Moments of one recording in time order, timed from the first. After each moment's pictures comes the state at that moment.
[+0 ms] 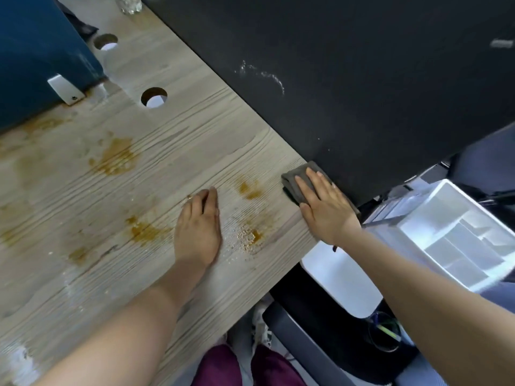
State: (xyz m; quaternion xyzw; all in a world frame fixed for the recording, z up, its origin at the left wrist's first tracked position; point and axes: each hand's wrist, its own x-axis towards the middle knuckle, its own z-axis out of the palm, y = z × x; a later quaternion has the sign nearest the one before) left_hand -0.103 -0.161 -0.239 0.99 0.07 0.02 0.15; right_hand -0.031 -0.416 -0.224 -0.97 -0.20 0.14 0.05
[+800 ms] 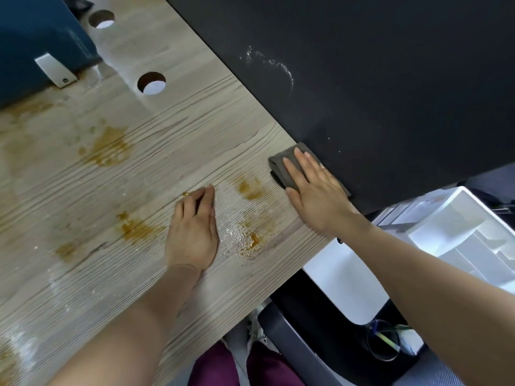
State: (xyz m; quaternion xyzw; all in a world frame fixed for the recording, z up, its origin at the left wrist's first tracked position) left_hand -0.104 -0.163 -0.244 0.98 0.10 0.04 0.17; right_hand 0.007 -0.392 -0.222 -0.96 -0.23 0.13 0.06
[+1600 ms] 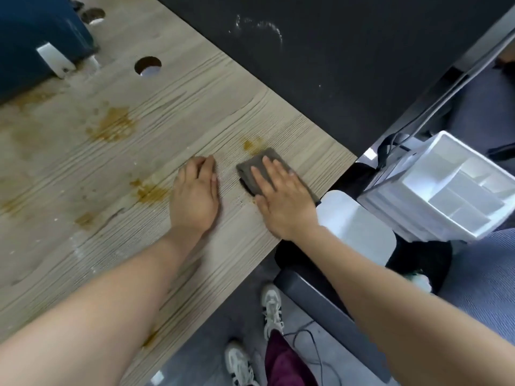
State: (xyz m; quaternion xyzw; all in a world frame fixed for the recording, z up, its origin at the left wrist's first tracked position) left_hand -0.127 -0.141 -0.238 0.98 0.03 0.06 0.19; right_hand -0.124 -0.327 -0.232 -0.97 -0.20 0.09 0.09
